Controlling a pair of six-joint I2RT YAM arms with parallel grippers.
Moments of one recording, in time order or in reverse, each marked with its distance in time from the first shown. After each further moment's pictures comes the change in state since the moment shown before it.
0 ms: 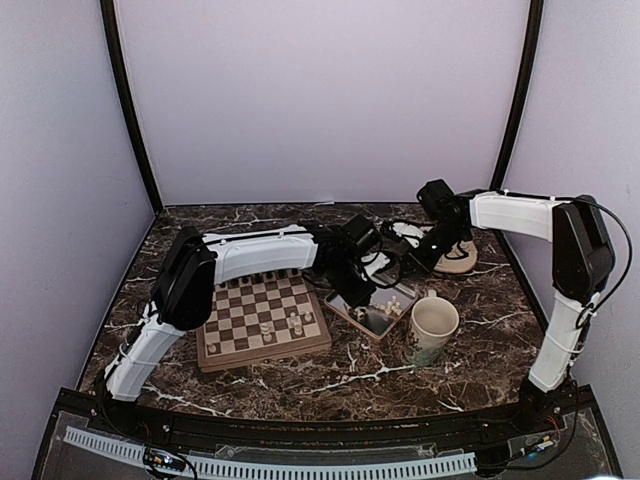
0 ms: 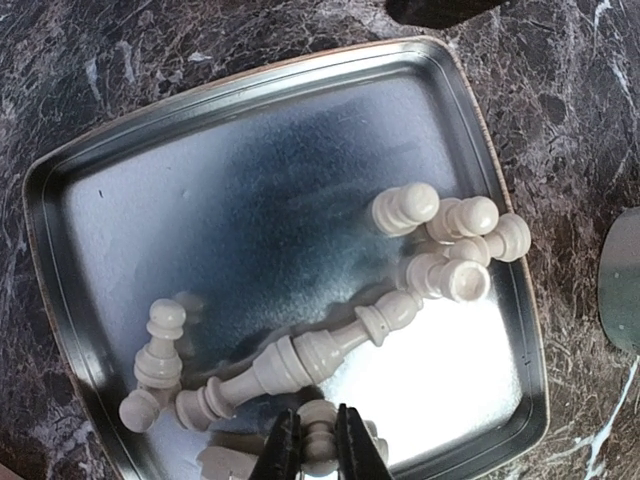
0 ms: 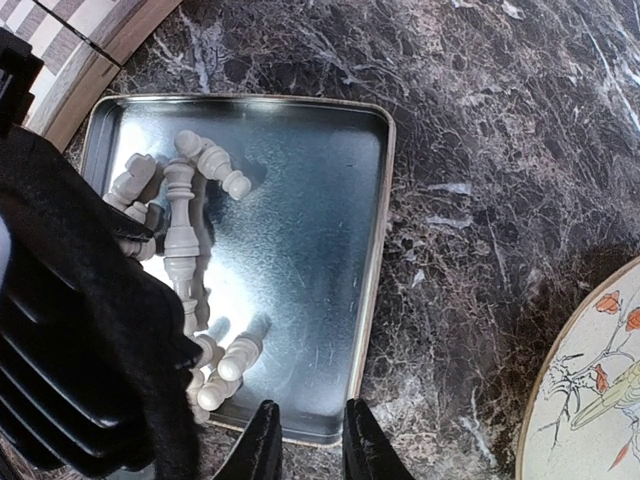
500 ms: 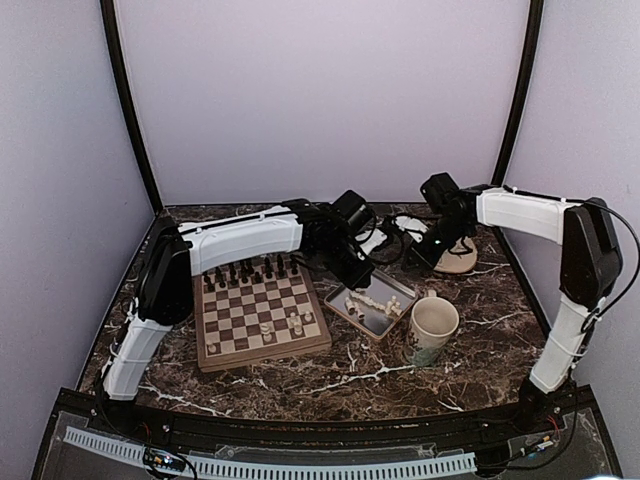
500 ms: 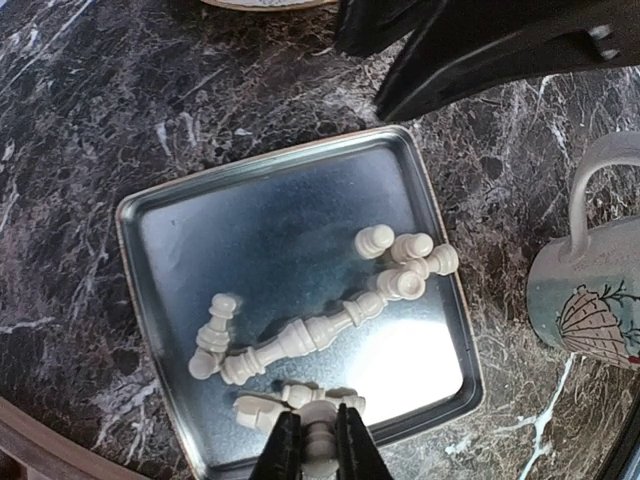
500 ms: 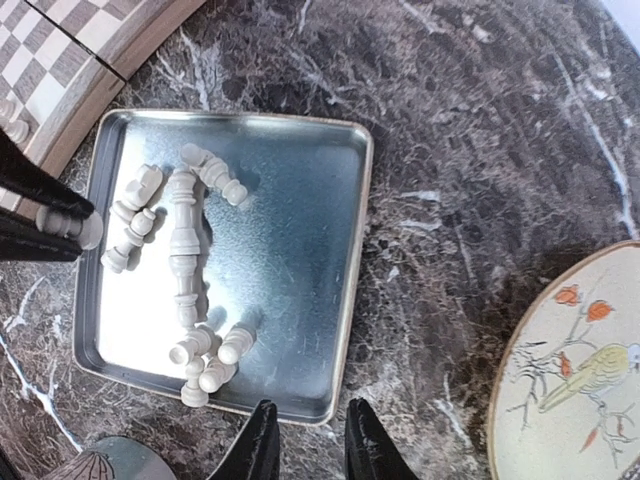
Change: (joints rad) left arm 0.019 -0.112 -0.018 -0.017 0.028 -0.027; right arm 0.000 -0.039 0.001 -0.012 0.023 -0.004
